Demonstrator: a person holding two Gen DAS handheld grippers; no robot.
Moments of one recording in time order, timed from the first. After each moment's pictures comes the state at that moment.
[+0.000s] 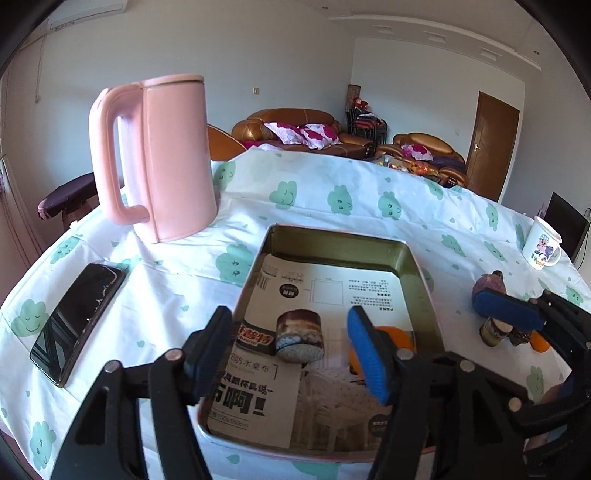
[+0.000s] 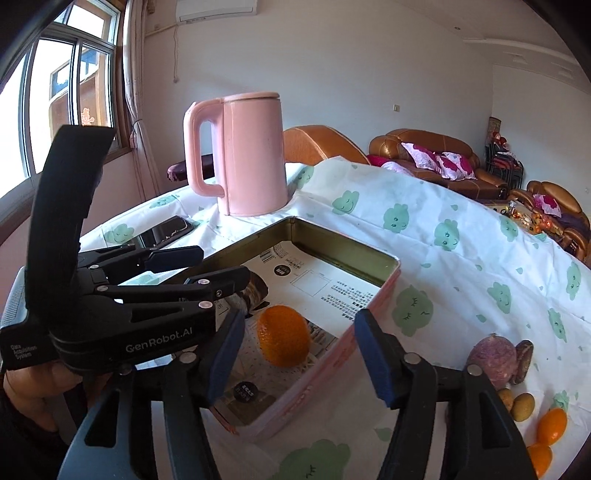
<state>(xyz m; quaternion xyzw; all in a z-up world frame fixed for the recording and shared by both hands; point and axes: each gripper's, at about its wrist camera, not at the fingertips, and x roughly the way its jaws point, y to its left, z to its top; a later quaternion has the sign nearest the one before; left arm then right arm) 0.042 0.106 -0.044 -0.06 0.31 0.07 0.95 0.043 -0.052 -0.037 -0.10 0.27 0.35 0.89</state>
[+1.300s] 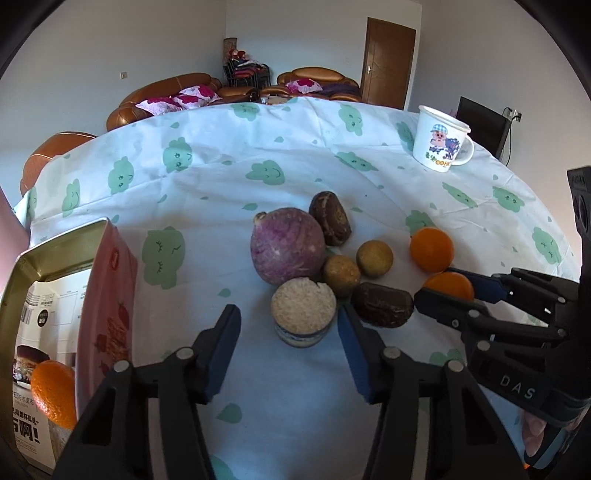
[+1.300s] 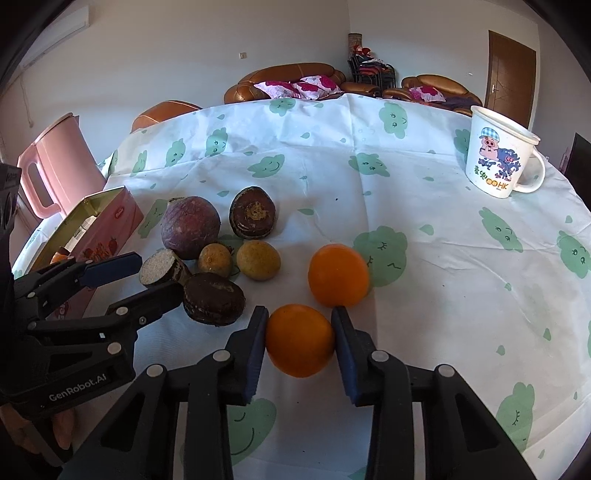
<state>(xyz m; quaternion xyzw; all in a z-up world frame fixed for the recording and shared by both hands) 0.109 -0.079 -0.081 0.03 0.42 -0.14 0.90 0.087 -0.232 -0.089 -0.01 0.43 0.11 0.90</state>
